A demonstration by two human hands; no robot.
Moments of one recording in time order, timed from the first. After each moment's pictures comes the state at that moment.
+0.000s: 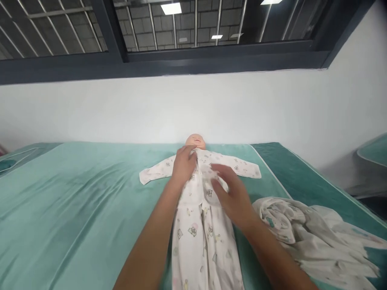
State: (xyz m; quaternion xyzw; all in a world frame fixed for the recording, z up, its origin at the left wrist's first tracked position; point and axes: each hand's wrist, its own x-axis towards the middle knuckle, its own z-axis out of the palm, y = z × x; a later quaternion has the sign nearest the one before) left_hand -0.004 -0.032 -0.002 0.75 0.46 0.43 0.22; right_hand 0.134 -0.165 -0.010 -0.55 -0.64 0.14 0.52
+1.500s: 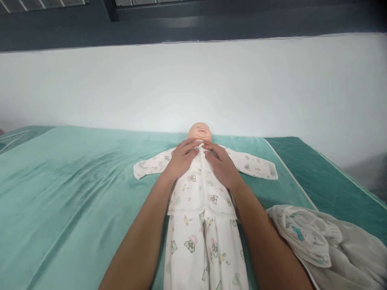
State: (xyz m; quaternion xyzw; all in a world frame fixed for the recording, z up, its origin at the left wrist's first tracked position) left_hand -0.019 -0.010 -0.016 0.75 0.44 0.37 0.32; right_hand 0.143 -0.051 -0.033 -0.53 -0.62 0.27 0.51
